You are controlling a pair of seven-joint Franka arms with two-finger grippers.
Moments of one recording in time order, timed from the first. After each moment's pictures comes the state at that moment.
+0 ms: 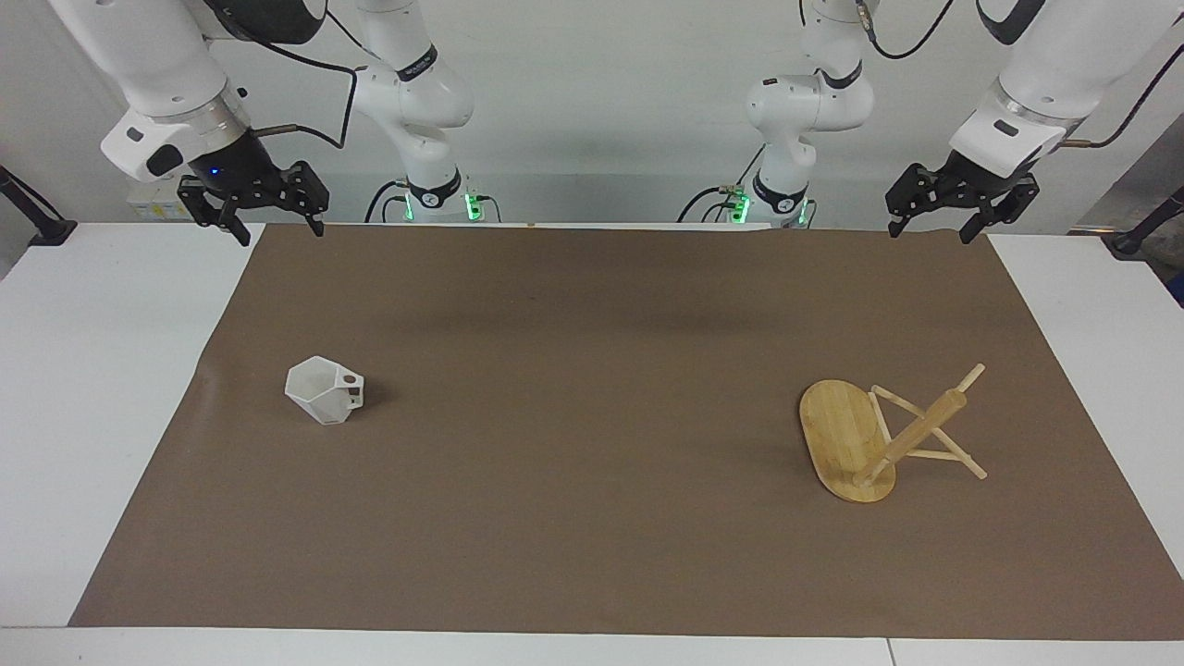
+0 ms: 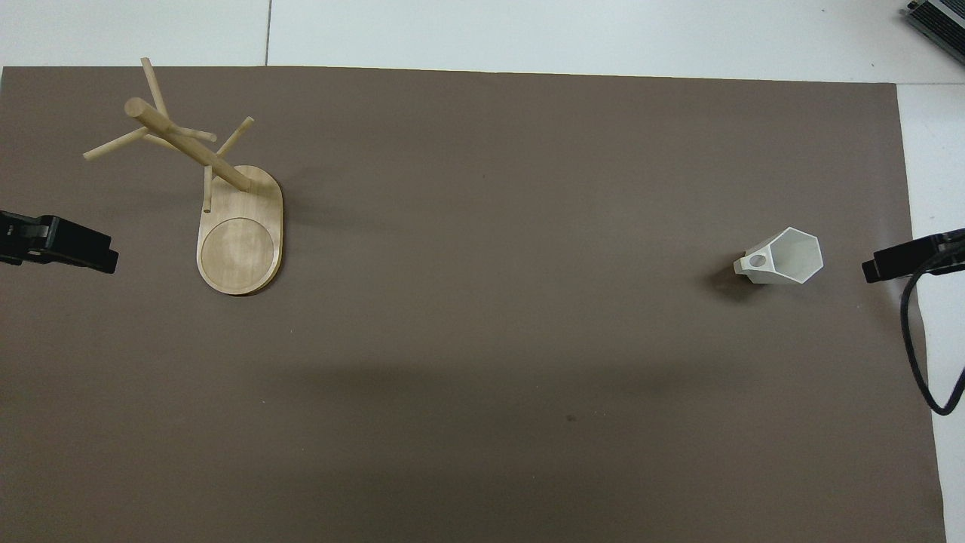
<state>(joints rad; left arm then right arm) -0.04 0.01 -0.05 -1.47 -0.02 1.41 0.05 -0.21 0.00 0.12 -1.53 0.02 1.47 -0.22</state>
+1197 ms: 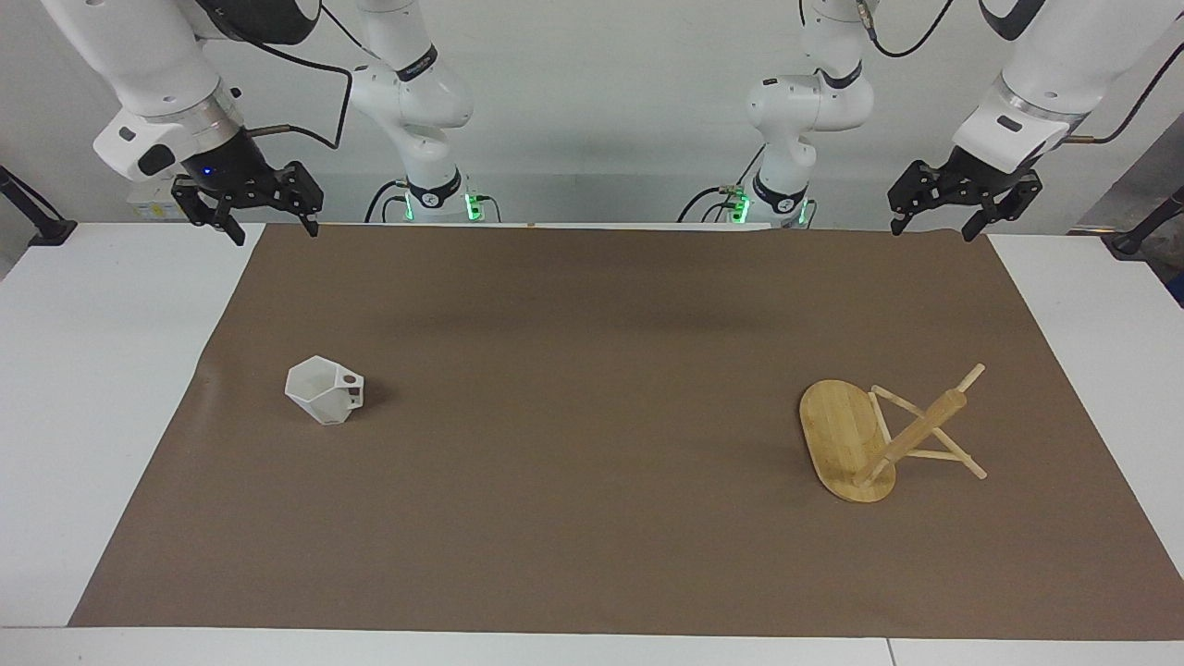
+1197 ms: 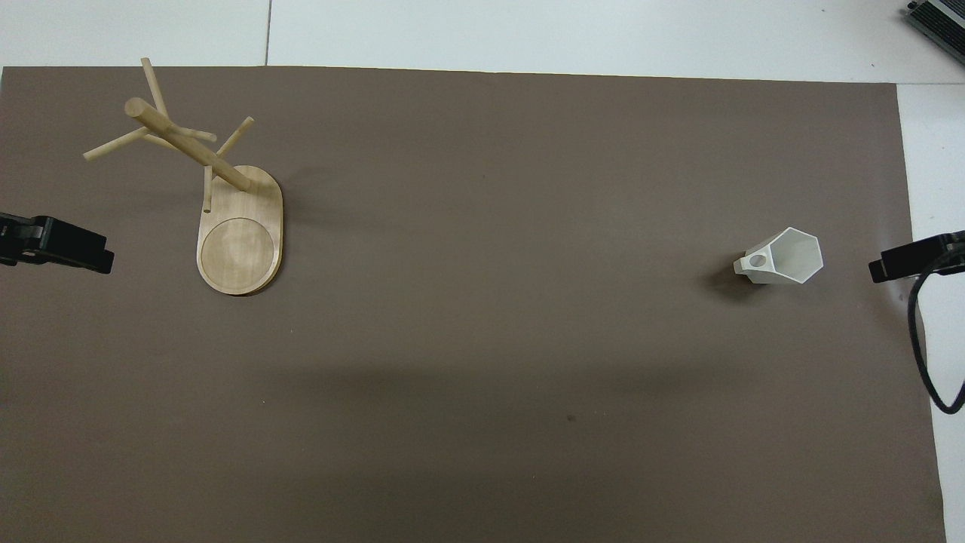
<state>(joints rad) -0.04 0.00 -0.05 -1.47 -0.02 1.41 0.05 -0.22 0.00 0.12 -1.53 0.02 1.47 -0.22</state>
